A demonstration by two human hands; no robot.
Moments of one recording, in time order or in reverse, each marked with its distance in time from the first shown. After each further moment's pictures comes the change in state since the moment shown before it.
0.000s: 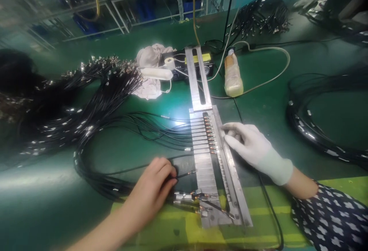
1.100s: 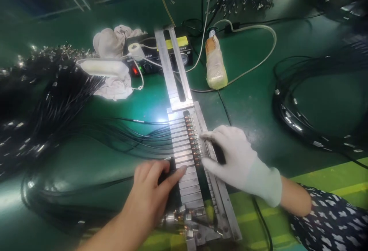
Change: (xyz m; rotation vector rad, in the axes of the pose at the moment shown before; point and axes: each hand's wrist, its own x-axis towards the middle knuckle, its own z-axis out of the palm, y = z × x) left_hand 0.042 0.005 0.029 0.236 0.175 0.323; right_hand -0.010 -0.010 0.013 -0.083 0.040 -0.112
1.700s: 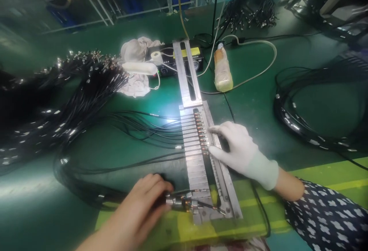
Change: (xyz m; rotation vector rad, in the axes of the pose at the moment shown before) left_hand -0.049 0.017 -0.044 -0.375 -0.322 -0.285; right_hand -0.004 0.006 0.004 -0.061 0.041 -0.083
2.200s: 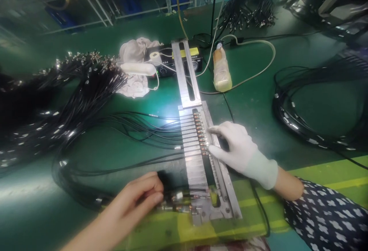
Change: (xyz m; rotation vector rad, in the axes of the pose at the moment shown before) left_hand 0.001 -0.005 -0.018 -0.242 -0.014 -0.152; right_hand 0.000 0.002 -0.001 0.019 0.001 -0.015
